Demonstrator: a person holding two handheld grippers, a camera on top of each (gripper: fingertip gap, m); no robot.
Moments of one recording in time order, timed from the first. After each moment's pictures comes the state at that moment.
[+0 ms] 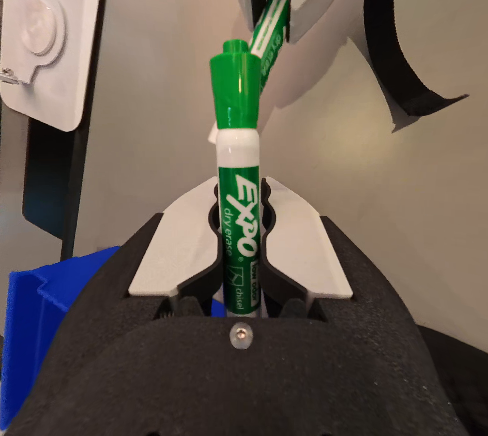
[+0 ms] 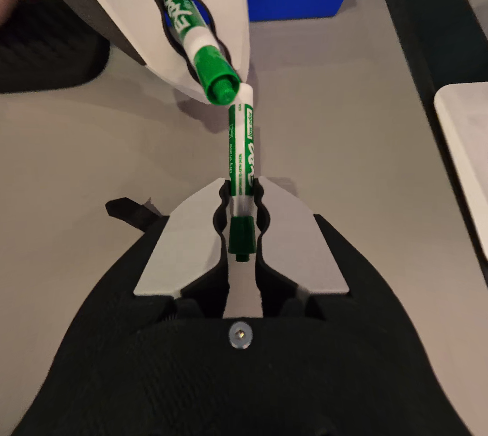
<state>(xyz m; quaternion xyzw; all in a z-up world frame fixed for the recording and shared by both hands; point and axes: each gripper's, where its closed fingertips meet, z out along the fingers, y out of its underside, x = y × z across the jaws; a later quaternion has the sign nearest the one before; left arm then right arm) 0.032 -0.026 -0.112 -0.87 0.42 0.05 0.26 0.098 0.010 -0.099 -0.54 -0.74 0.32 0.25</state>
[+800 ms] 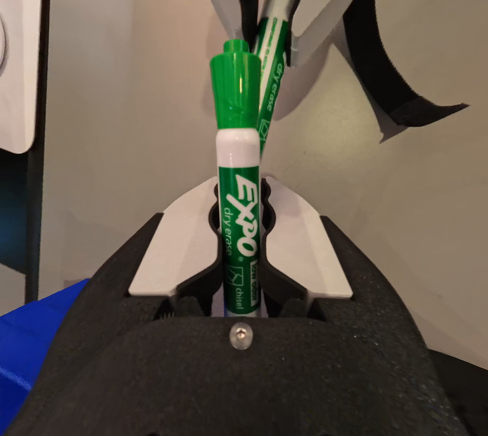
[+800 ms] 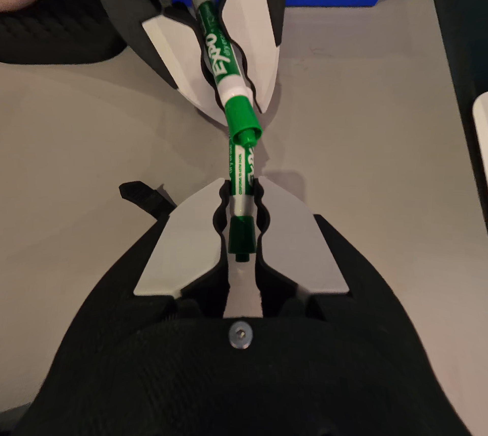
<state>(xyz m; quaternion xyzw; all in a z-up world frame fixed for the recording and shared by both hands) 0.051 -0.023 -0.141 -0.86 0.44 0.02 0.24 0.104 -0.002 -0.109 -0.50 -0.77 0.32 0.21</state>
